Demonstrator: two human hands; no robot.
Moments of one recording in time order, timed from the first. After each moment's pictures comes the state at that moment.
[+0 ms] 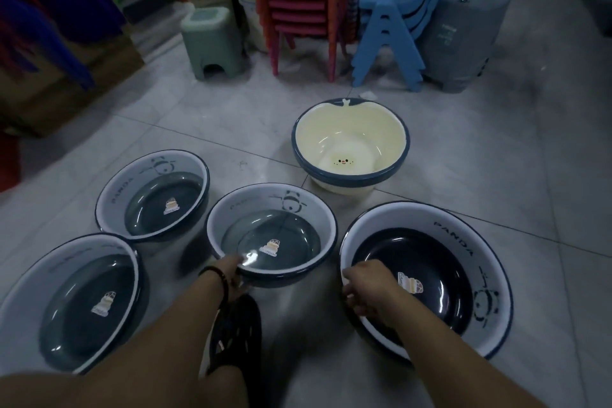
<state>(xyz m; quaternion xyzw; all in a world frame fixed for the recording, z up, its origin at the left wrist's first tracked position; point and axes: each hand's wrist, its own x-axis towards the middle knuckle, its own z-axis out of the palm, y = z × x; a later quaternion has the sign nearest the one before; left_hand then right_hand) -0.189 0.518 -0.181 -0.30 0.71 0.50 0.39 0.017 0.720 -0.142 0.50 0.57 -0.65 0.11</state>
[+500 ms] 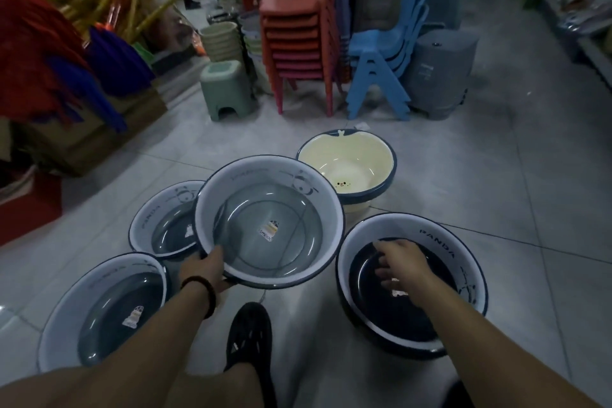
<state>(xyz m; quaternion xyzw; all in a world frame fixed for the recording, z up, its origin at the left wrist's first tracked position) -0.133 0.477 -0.049 -0.20 0.73 0.63 0.18 0.081 0.754 -0.069 0.49 0.57 -0.66 -0.06</state>
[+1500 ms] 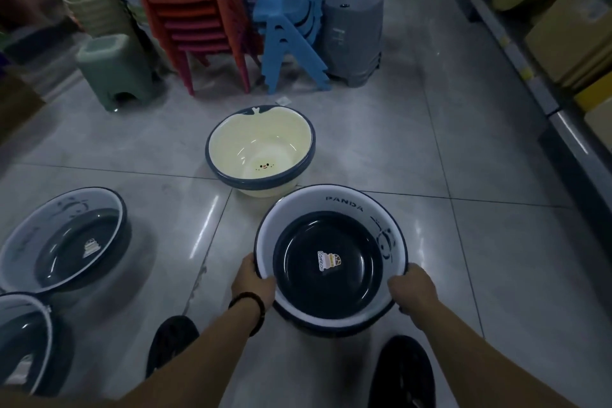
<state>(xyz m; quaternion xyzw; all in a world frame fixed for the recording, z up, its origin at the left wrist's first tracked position) 0.006 0.651 -0.146 0.10 0.86 0.40 0.31 0.232 0.830 -0.158 0.65 0.59 -0.48 -0.01</state>
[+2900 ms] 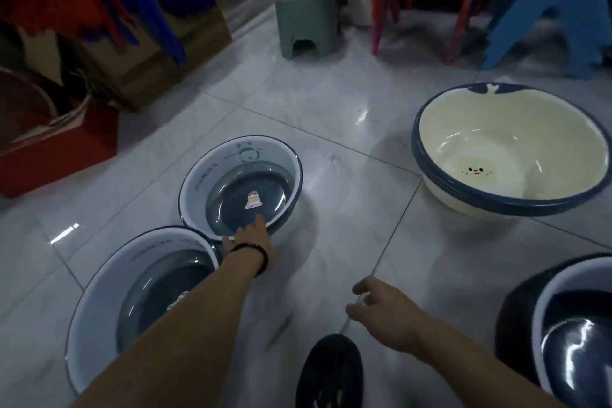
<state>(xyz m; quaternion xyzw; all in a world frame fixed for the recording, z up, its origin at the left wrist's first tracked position) -0.403 0.431 -0.251 0.07 0.96 -0.05 0.27 -0.176 0.620 -0.202 0.25 0.79 -0.48 0.28</state>
